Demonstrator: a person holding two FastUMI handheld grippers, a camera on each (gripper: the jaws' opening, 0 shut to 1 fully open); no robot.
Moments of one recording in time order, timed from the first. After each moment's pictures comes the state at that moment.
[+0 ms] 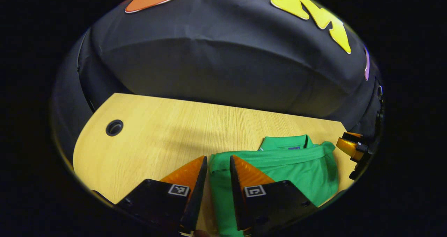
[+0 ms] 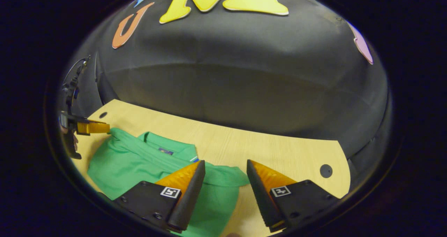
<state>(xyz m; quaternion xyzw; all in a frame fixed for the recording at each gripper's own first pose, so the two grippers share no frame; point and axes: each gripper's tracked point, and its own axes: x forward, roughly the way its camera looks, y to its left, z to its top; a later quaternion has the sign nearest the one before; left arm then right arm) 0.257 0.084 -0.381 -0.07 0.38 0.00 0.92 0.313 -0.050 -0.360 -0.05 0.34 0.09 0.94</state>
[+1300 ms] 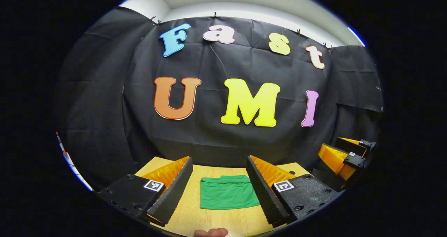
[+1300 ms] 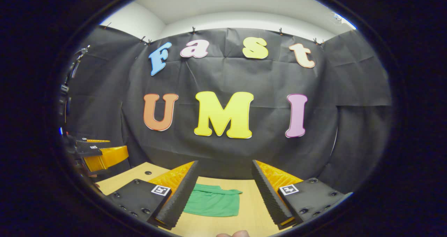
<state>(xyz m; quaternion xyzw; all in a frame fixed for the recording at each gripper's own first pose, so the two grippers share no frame) -0.018 0.000 -0.011 -0.04 0.08 0.01 1.00 -0.006 -0.013 -0.002 0.00 0.06 0.03 1.00</state>
